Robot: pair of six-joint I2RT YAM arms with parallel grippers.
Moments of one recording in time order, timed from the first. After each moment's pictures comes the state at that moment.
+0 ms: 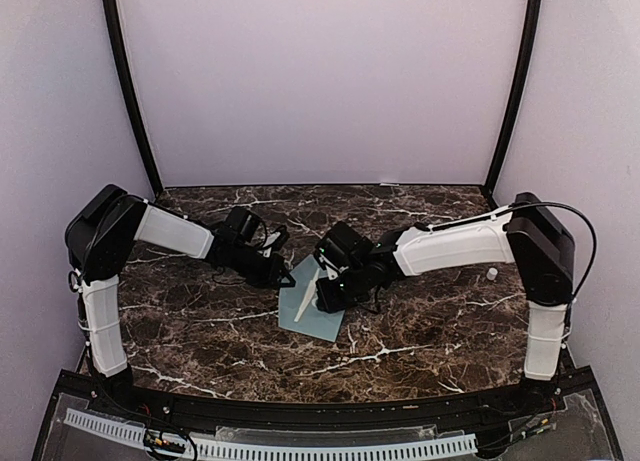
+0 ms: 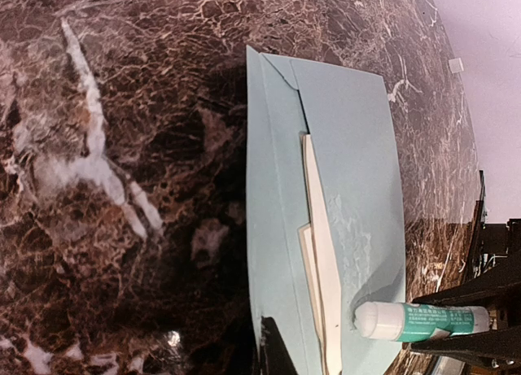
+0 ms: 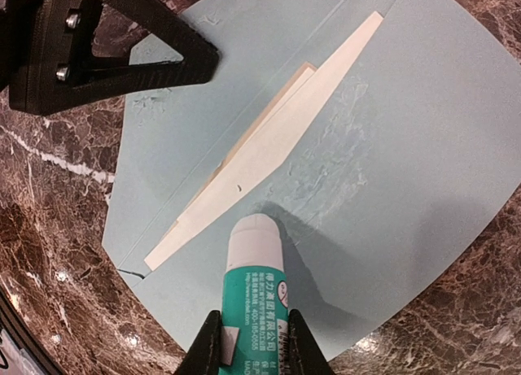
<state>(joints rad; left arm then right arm) -0.55 2.00 1.11 -0.07 0.57 -0.37 1.00 1.97 1.33 -0.42 -0.05 0.57</state>
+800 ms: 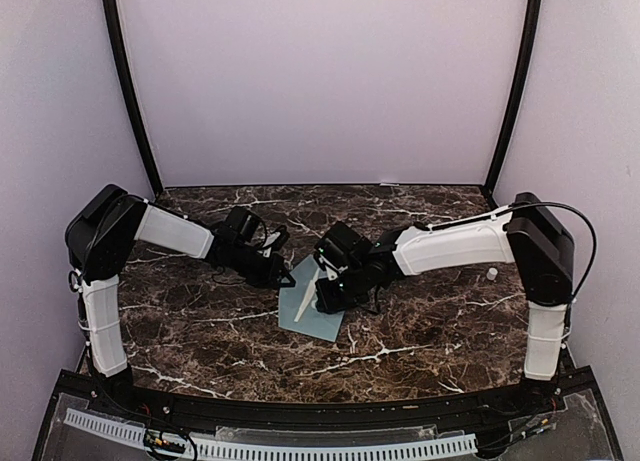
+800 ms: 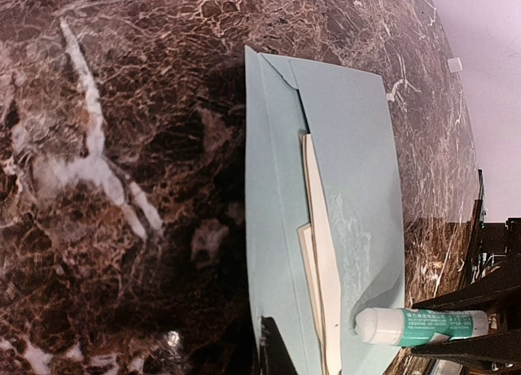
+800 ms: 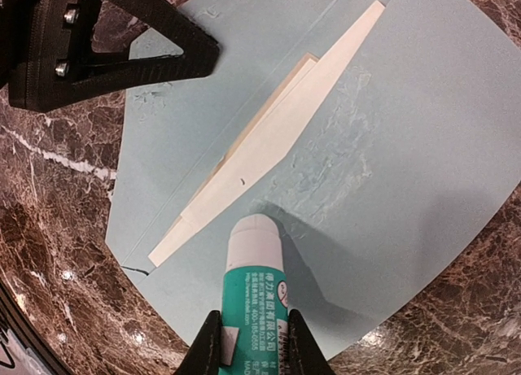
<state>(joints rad) -0.55 2.00 1.11 -0.07 0.57 -0.37 1.00 1.97 1.34 -0.45 -0.05 0.60</state>
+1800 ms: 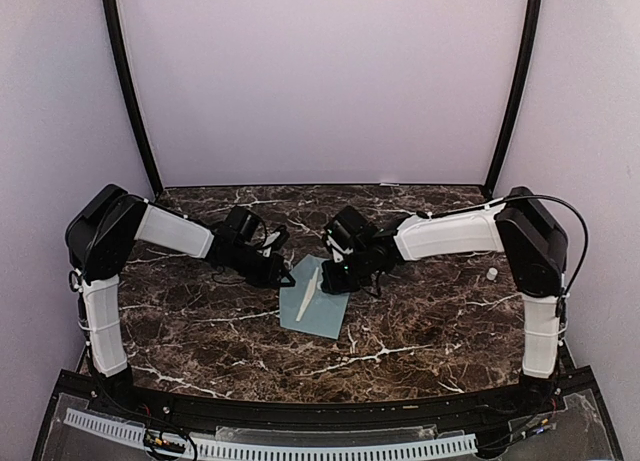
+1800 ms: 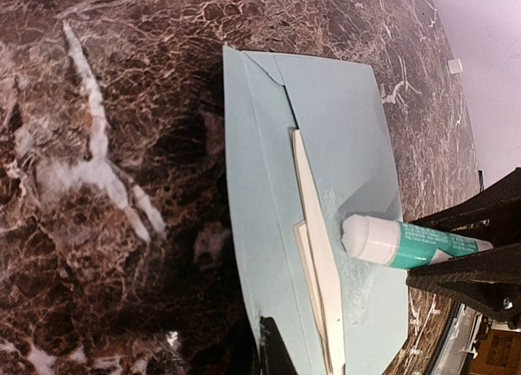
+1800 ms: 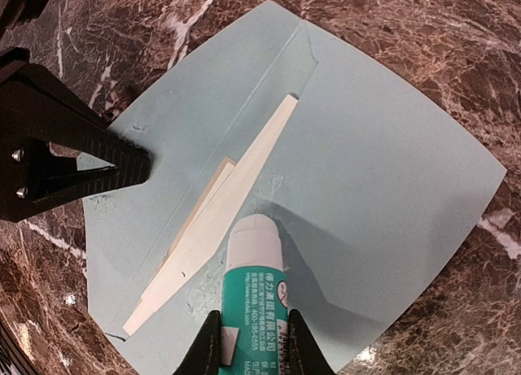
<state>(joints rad) -0.55 2.00 1.12 -0.08 0.57 -0.37 0.90 2.03 1.39 -0.41 -0.06 0.55</state>
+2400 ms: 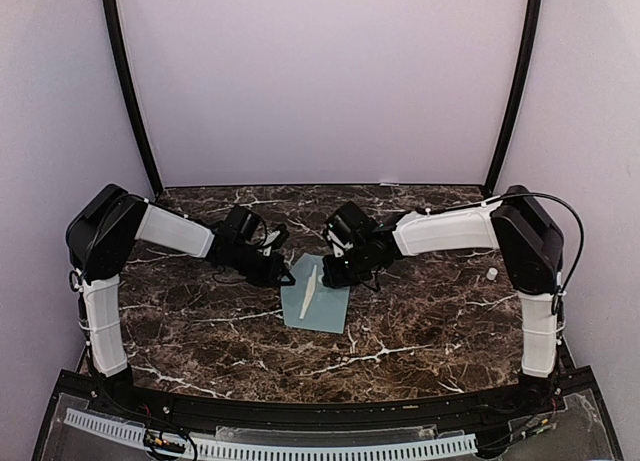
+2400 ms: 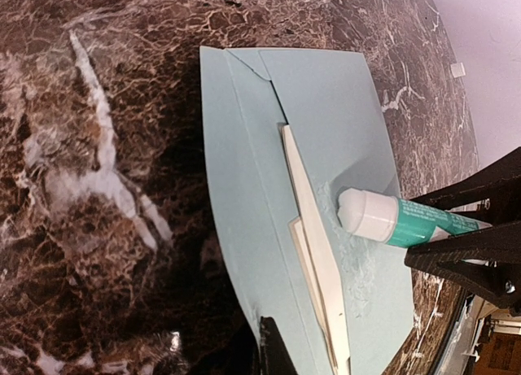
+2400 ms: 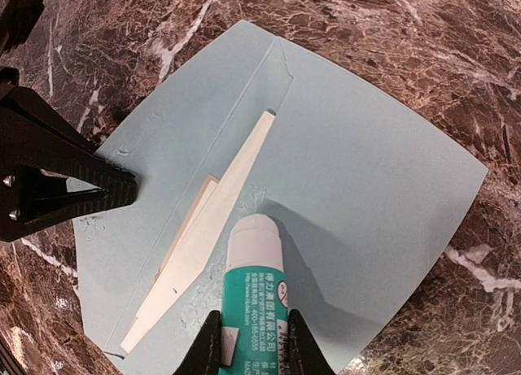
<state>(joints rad) -0.55 2.01 1.12 -0.07 0.56 -0.37 0.87 2.06 1.43 -0.41 -0.04 0.51</state>
